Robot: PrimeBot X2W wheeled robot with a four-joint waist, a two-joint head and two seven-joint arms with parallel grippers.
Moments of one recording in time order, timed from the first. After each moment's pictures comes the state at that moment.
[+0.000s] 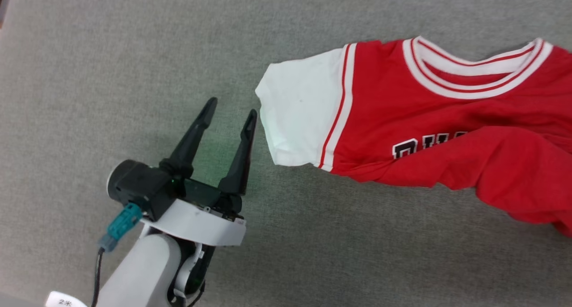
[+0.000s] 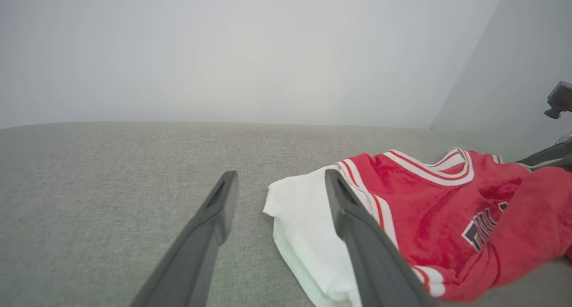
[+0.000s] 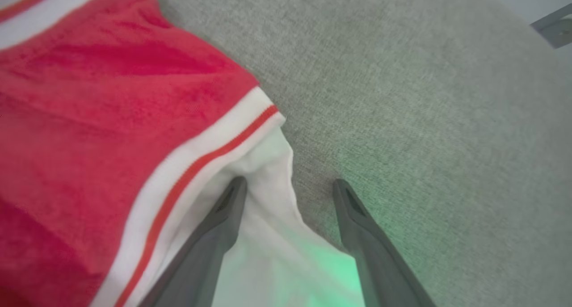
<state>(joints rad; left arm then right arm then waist) -0.40 0.35 -0.46 -0.04 -0.52 0.07 -0.26 -0.94 -1.09 0.84 0.33 0.95 0.13 0.48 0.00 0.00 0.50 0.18</state>
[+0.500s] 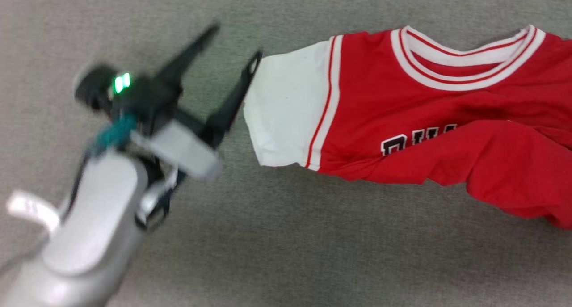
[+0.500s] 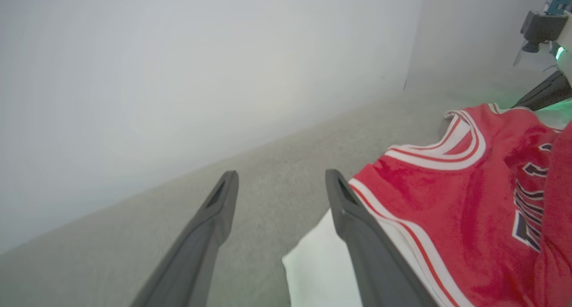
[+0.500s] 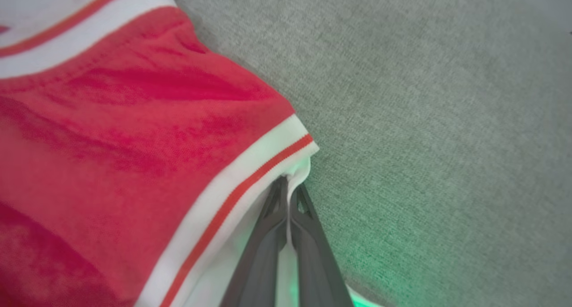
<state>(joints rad) -0.65 0.45 -0.46 0.03 -0.41 -0.10 -0.11 -1.11 -1.08 1.06 0.33 1.08 0.13 0.46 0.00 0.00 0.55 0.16</state>
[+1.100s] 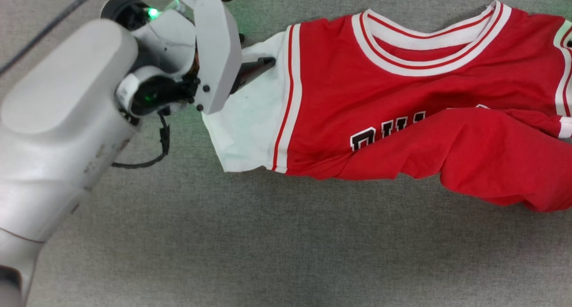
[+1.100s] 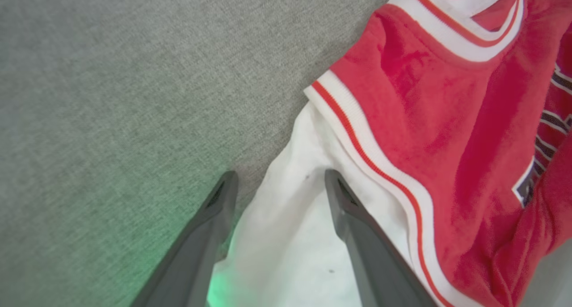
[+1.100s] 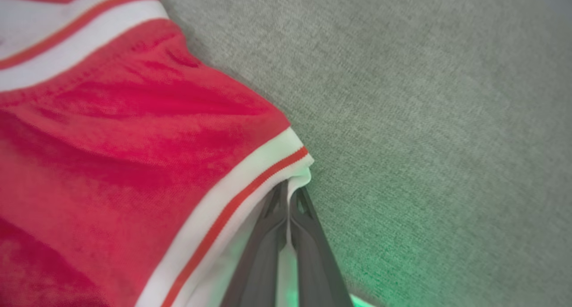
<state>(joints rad) -1.28 0.54 -0.94 0.36 -1.08 -0.13 0.71 -1.31 -0.99 1.23 0.38 1.14 0.13 0.42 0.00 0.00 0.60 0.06</state>
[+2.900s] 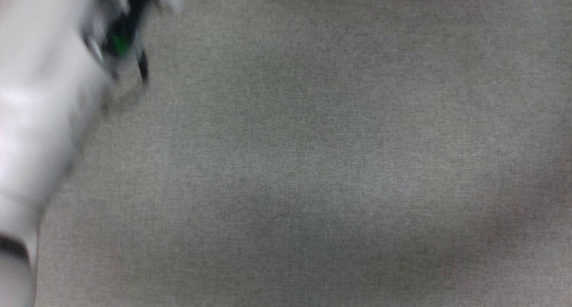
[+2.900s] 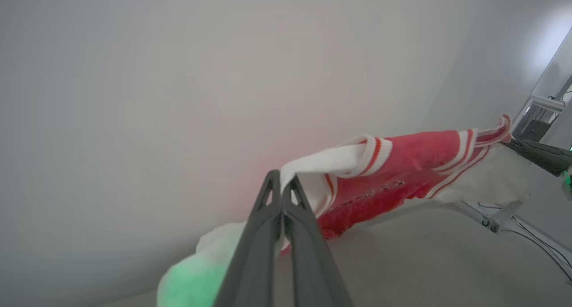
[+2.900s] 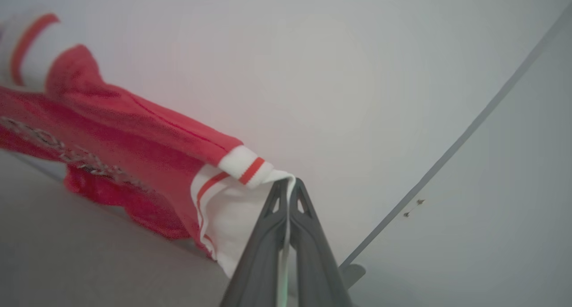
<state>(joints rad) -1.47 0.46 -0.93 0.72 -1.20 -0.13 -0.26 -1.58 -0.74 1.05 0.89 0.88 0.13 -0.26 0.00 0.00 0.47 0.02</state>
